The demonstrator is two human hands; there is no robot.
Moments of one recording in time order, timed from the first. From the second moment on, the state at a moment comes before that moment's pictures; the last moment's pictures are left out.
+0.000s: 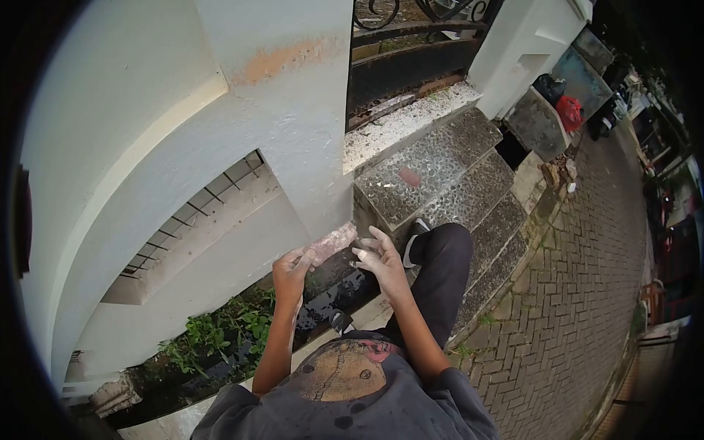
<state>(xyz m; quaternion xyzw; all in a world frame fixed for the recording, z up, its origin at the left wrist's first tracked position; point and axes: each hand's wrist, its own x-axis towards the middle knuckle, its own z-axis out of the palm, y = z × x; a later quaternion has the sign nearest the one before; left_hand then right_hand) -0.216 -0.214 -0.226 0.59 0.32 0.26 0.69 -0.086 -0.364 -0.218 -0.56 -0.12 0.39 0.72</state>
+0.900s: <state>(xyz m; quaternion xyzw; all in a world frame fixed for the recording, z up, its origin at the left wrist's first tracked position) -0.242 -0.233 -0.227 0.55 0.19 0.18 0.79 -0.140 -0.354 -0.202 -0.62 -0.31 0.36 0.63</state>
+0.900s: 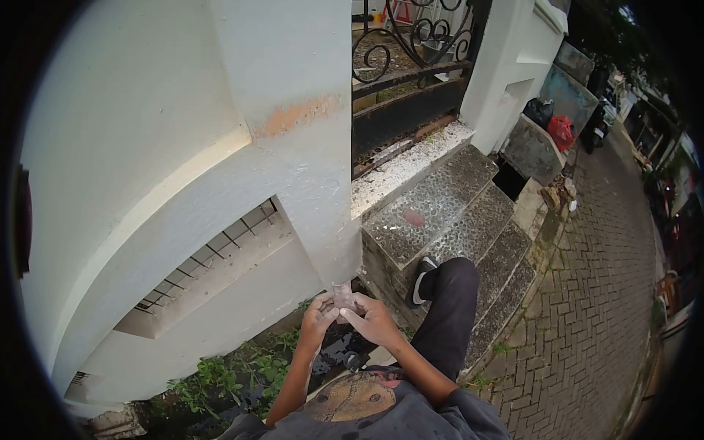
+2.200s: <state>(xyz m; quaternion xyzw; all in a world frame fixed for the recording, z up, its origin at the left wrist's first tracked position) -0.202 -0.210 -0.202 0.64 0.24 0.30 0.67 -0.073 -0.314 -0.190 -0.59 -0.33 0.27 0.68</state>
